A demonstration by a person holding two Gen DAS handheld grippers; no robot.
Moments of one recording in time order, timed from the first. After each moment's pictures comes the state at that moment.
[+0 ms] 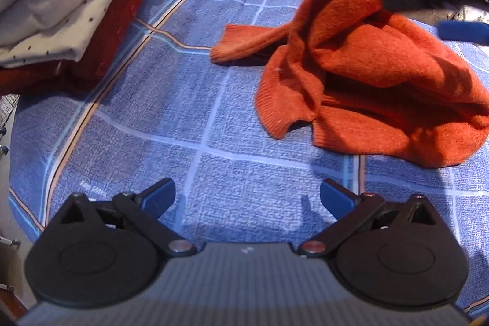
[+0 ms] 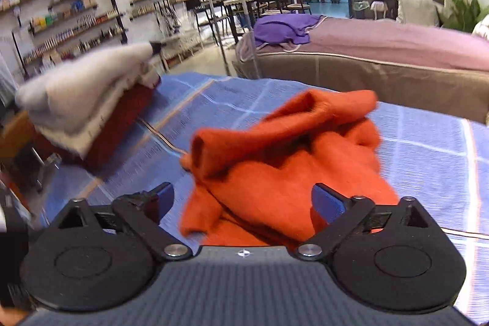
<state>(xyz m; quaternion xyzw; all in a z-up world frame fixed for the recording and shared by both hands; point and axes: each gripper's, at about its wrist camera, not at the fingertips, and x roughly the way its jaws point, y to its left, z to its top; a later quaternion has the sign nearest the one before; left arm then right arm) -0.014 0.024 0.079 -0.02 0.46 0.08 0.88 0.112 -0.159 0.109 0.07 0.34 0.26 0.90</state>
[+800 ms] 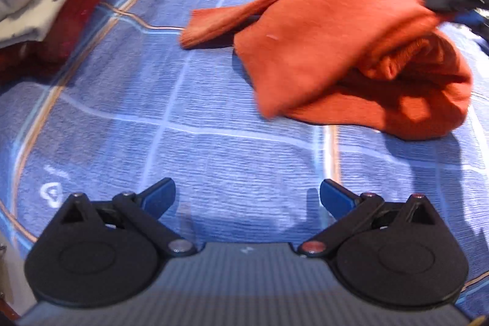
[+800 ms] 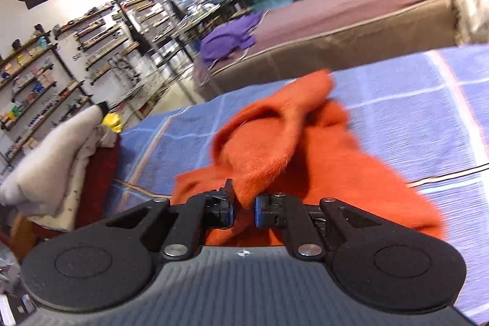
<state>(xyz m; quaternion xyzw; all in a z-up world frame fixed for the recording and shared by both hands) -0.017 -0.001 0.058 -0.02 0.48 0.02 0.88 0.092 -0.249 0.095 0.19 0.32 0.14 0.92</state>
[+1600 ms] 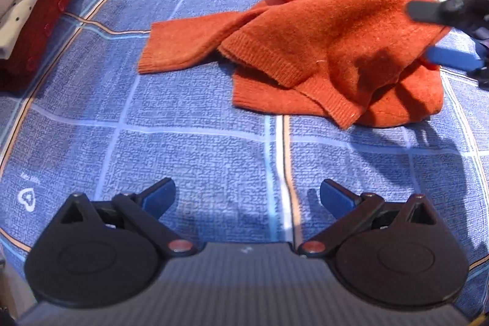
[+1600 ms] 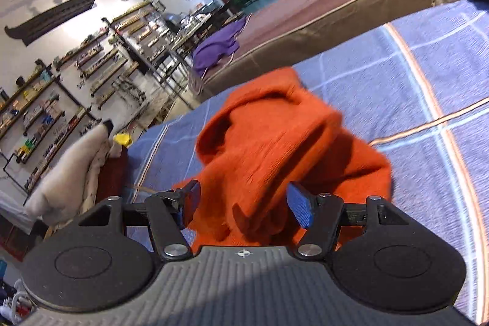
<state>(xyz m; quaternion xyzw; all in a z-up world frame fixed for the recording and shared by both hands) -0.018 -0.032 0.057 0.00 0.49 0.00 0.87 0.088 -0.239 0.050 0.25 0.36 0.18 0.88</state>
